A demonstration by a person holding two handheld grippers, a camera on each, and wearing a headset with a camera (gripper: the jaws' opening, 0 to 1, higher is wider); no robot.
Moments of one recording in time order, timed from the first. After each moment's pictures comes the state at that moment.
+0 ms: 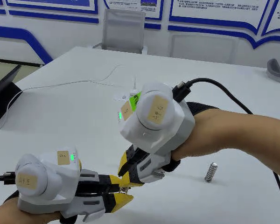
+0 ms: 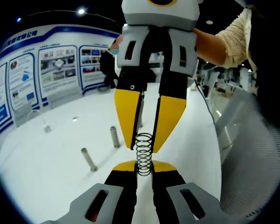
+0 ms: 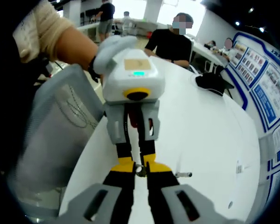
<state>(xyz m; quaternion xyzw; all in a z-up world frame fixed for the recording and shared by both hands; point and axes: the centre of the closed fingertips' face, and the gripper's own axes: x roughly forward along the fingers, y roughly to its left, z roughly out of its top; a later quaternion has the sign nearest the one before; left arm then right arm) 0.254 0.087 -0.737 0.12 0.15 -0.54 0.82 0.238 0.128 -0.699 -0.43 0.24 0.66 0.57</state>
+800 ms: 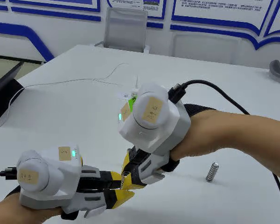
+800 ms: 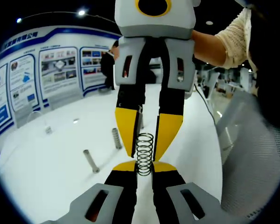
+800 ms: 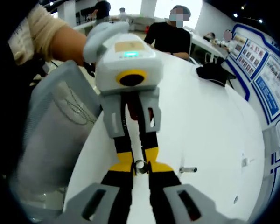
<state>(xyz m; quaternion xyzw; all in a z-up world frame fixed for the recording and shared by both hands) 0.256 0.088 -0.733 0.12 0.14 -0.54 0.82 0.244 0.123 -0.714 -0.43 0.28 0.65 0.56</state>
